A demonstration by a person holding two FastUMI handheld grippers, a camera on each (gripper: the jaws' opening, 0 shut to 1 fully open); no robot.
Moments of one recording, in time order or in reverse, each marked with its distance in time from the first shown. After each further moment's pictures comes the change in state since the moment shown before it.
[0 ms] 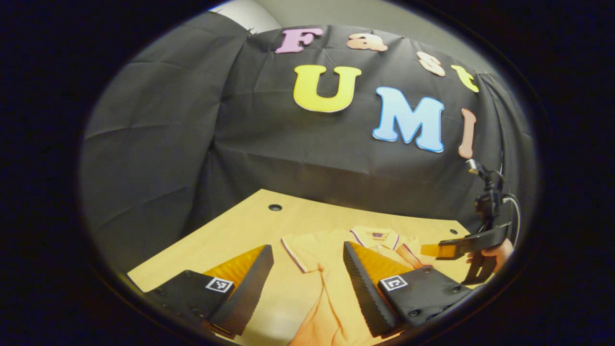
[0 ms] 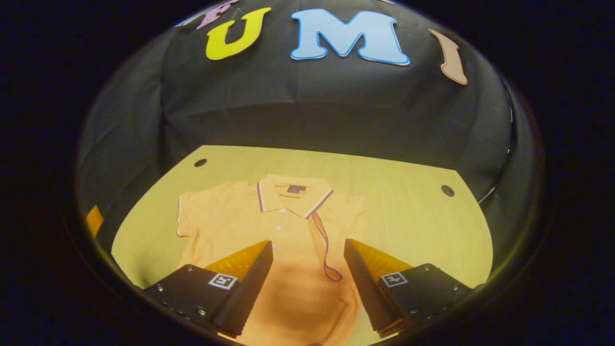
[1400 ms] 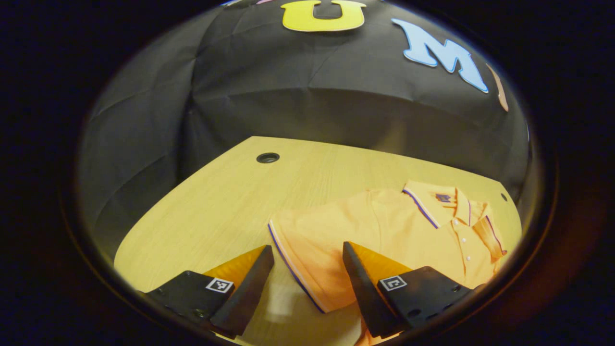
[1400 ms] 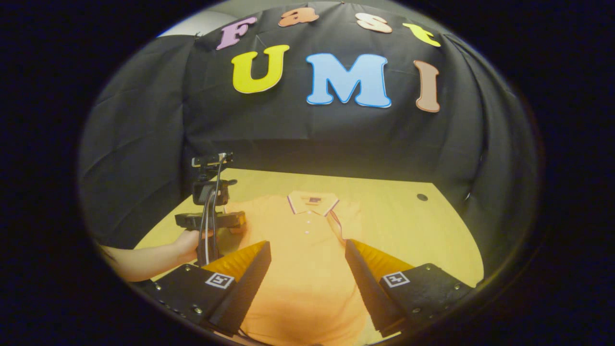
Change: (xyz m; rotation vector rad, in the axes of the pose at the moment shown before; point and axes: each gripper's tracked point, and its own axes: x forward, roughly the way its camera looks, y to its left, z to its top) left arm 0.248 0.014 -0.138 0.063 0.301 0.091; right arm -0.163 0.063 -0.028 0.010 -0.169 -0.039
